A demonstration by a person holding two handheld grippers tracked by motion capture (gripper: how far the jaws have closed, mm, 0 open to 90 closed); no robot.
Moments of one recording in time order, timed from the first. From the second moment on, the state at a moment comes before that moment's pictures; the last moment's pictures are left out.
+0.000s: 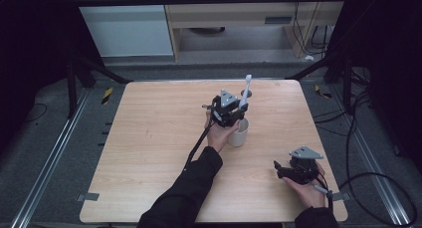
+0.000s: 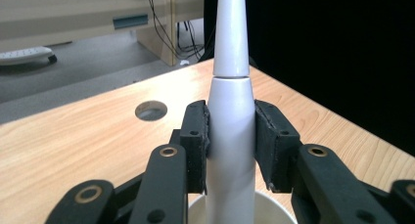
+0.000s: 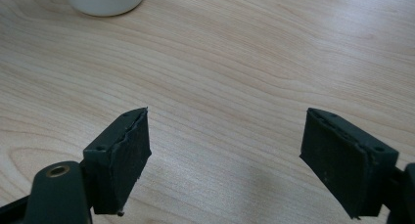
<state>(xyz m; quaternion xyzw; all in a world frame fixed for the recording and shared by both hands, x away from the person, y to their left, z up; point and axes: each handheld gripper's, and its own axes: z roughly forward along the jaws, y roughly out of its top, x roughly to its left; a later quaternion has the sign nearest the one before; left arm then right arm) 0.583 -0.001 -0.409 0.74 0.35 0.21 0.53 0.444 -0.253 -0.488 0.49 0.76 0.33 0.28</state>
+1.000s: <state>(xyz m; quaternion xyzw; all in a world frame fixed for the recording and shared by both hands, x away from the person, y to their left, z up) 0.583 0.002 -0.425 0.76 0.35 0.20 0.50 0.445 -0.252 -0.489 0.49 0.76 0.33 0.28</state>
